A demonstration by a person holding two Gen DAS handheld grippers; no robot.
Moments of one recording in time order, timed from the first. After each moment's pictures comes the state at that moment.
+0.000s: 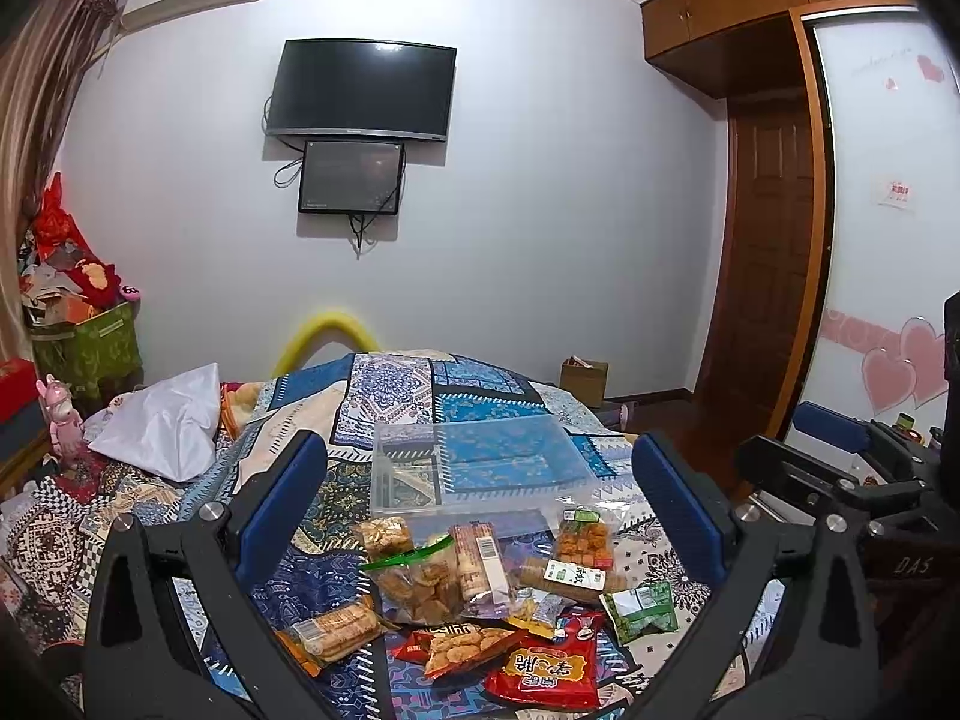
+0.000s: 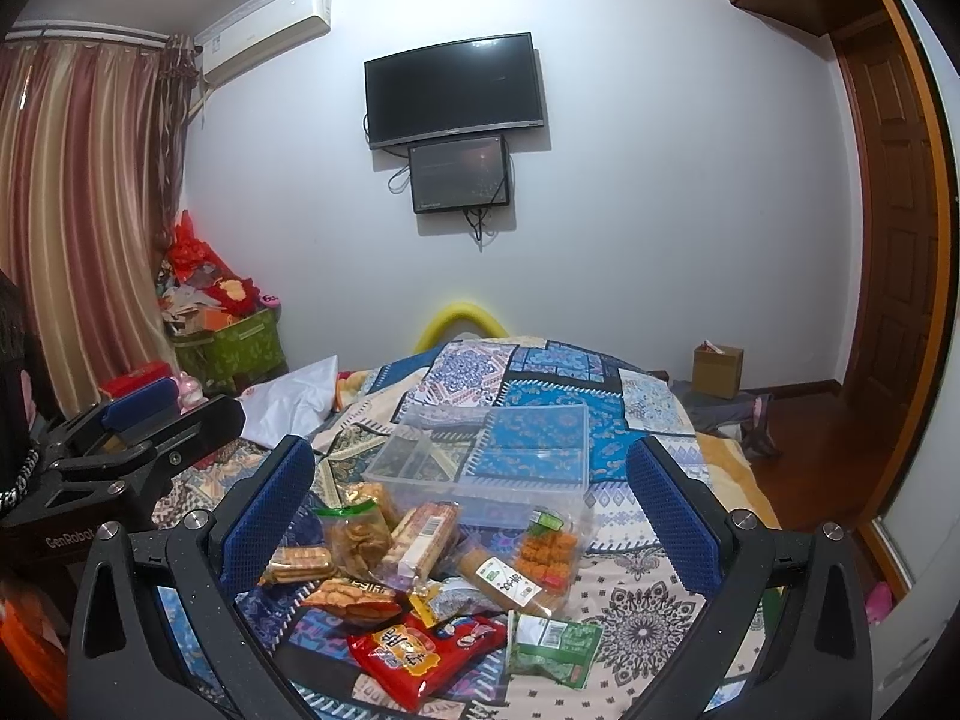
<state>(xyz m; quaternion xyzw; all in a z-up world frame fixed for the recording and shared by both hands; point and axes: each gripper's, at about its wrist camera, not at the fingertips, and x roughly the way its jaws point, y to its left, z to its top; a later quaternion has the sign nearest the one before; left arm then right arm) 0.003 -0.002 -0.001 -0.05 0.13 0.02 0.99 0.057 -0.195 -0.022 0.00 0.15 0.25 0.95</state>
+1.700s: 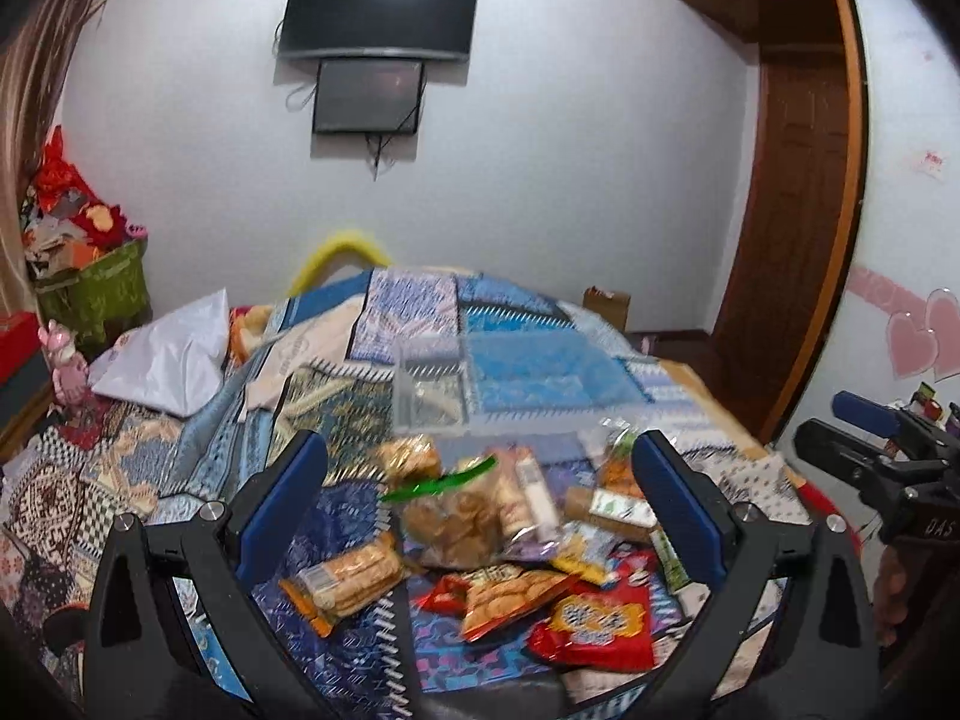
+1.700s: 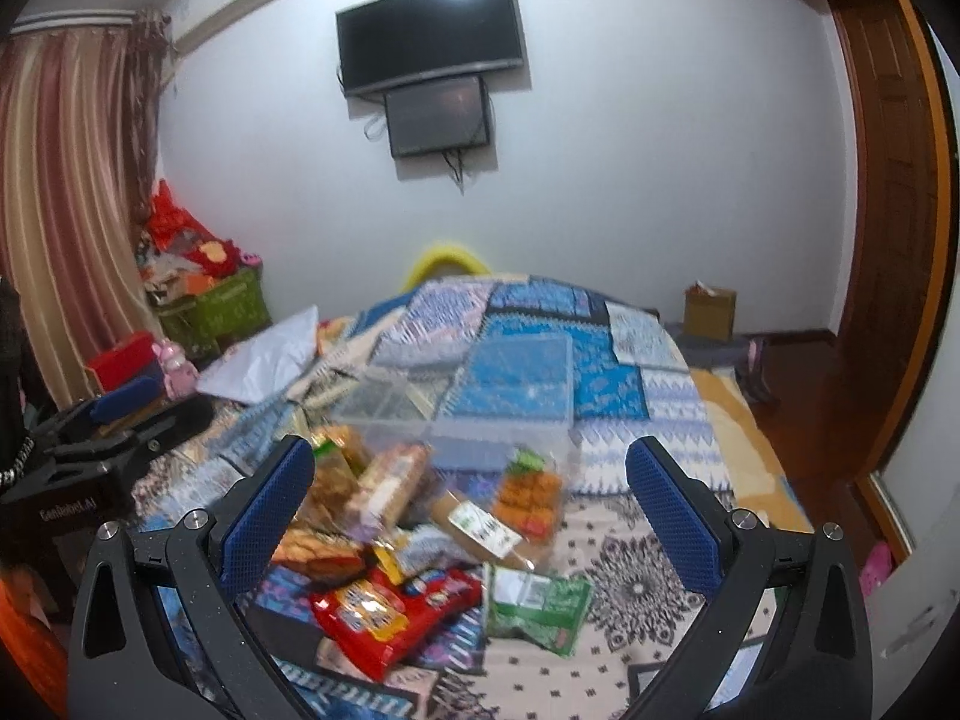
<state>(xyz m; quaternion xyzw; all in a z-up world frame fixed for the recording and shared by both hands) 0.037 0.028 -0.059 -0.06 0.23 0.04 0.97 0.091 -0.208 -0.072 0.00 0.24 0.23 0.94</state>
